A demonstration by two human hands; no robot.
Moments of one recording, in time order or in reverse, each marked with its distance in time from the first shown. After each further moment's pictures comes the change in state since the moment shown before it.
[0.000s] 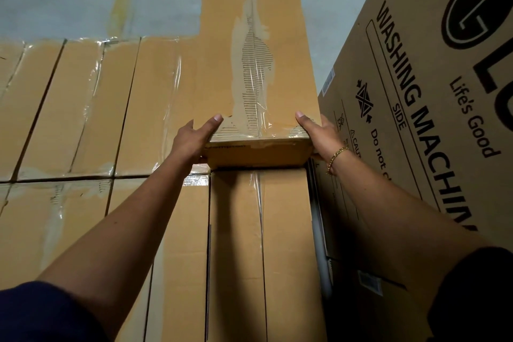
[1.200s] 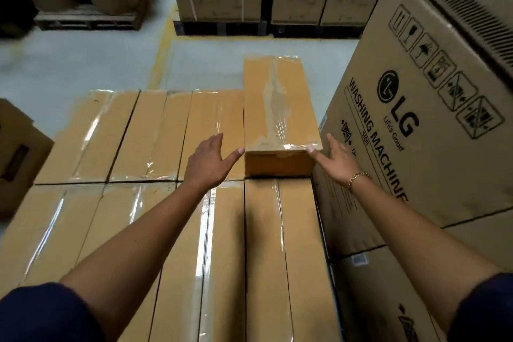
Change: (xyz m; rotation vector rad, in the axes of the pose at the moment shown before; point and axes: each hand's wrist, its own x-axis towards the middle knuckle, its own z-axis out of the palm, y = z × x) left_hand -0.203 0.026 -0.159 0.727 0.053 0.580; right_hand -0.237 -0.080 -0.030 -0.607 0.032 -0.220
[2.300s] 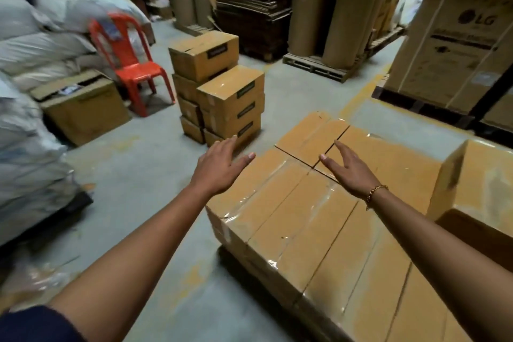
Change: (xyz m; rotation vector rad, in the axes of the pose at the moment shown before) left_hand -0.504 -0.303 -0.301 0.024 0.486 -0.469; right_hand -0.383 -0.390 0.212 -0.111 -0.279 -0.835
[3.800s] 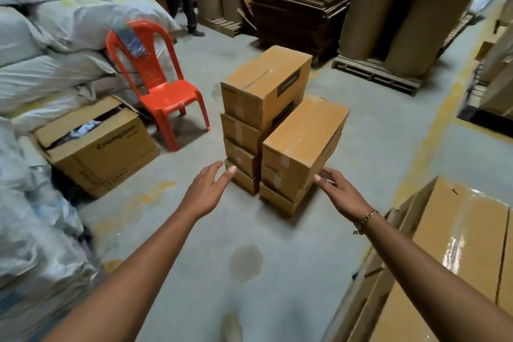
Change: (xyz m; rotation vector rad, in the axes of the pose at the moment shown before) left_hand 0.587 -0.514 -0.164 -0.296 -0.112 -0.307; right_hand 0.644 -0.370 0.321 0.403 -0.178 0.128
